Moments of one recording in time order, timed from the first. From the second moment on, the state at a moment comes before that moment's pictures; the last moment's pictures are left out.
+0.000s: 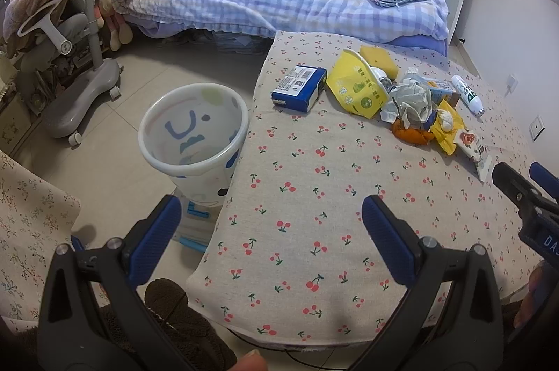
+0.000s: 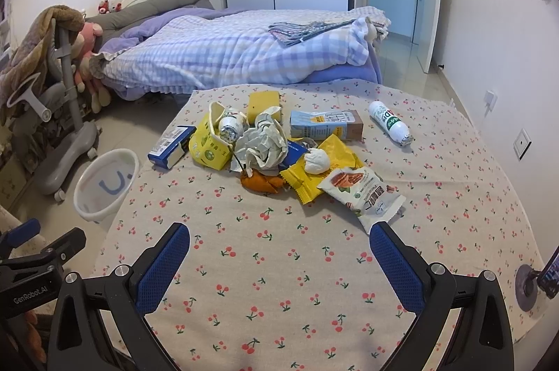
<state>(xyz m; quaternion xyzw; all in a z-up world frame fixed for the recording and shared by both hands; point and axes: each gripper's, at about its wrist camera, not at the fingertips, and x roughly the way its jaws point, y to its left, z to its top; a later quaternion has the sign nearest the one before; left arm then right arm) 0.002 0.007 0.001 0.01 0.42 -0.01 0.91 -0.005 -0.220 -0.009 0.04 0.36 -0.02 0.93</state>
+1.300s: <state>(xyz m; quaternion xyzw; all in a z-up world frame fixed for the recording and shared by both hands) 0.017 -0.006 0.019 0.04 0.41 -0.04 0.91 0.013 -0.236 0.022 0.05 0.39 -0.01 0.92</state>
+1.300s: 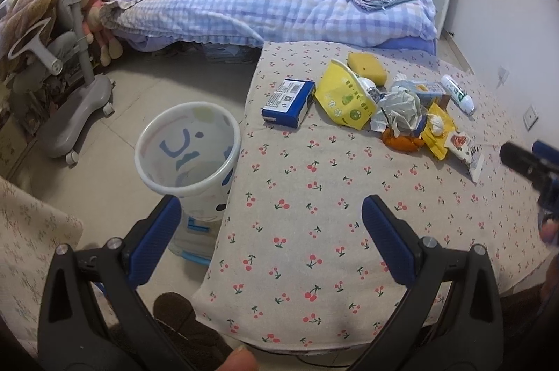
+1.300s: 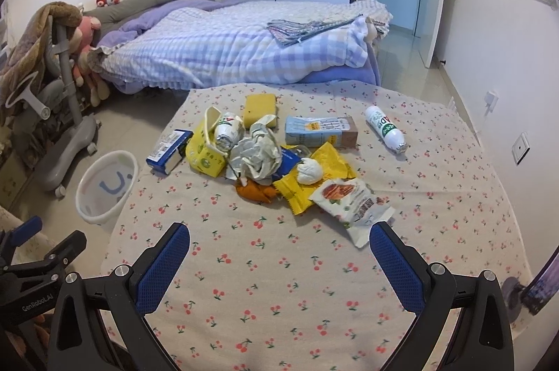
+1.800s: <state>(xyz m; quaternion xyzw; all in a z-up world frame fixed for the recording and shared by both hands) 0.128 -0.008 -0.005 0.03 0.53 -0.12 0.84 0.105 -0.319 0.007 0.07 0.48 -0.04 0.87</state>
